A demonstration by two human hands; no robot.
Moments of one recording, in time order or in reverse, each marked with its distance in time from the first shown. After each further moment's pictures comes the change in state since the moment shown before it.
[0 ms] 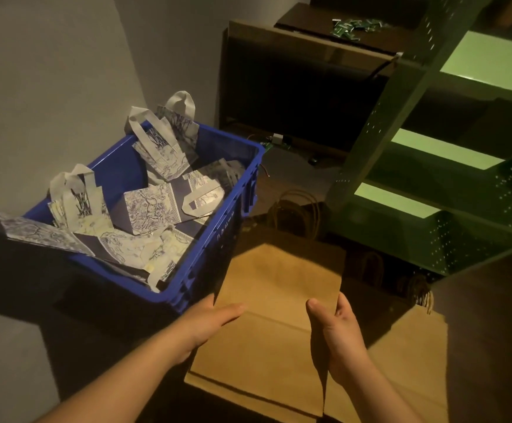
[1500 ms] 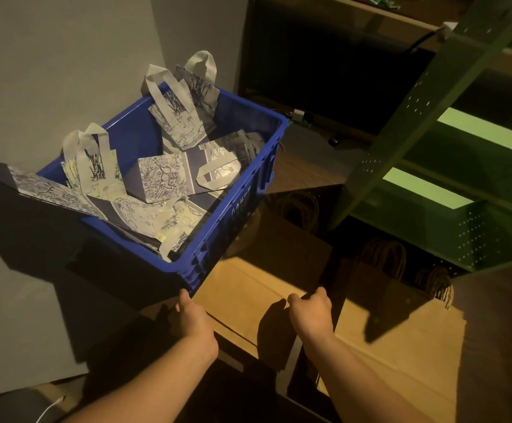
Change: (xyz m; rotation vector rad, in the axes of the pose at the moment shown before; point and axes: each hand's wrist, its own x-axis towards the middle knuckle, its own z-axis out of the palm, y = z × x) left_hand 0.019 -0.044 0.042 -1.236 0.628 -0.326; right_hand 0.041 0.057 0.046 -0.652 0.114 0.092
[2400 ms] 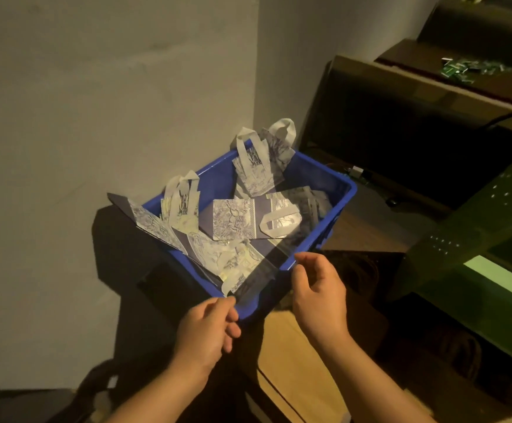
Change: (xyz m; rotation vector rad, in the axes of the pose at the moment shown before) left_hand -0.067 0.111 -0.049 0.437 -0.300 0.432; right_hand -0.061 -0.159 0.021 0.199 -0.144 -0.728
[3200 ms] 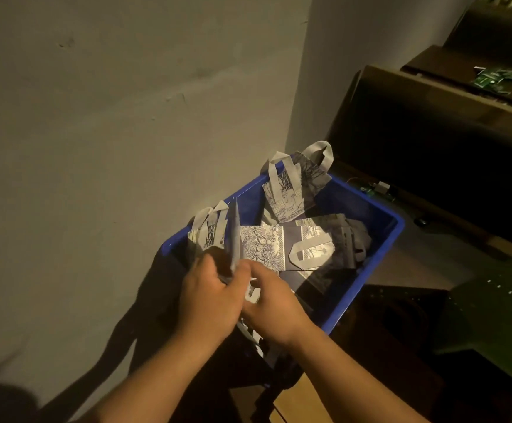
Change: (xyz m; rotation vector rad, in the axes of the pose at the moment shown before) left_hand 0.078 0.104 -0.040 0.382 0.300 0.591; right_hand 0.062 -0.062 0.120 -0.229 -0.581 -0.247
